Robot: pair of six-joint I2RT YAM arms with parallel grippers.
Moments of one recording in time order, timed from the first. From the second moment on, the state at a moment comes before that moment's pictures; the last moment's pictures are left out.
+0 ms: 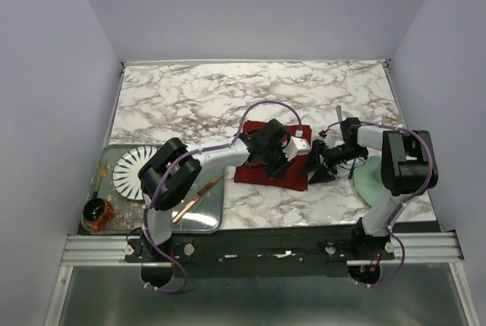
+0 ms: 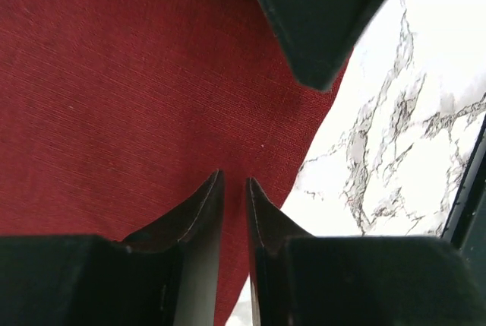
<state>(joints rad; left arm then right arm) -0.90 1.89 1.27 -0.29 0.39 0.20 0.01 1.80 0.93 -0.76 -0.93 0.06</state>
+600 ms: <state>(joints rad) -0.86 1.97 1.26 -0.23 0.42 0.01 0.01 1.70 0.87 -0.66 -0.96 0.14</state>
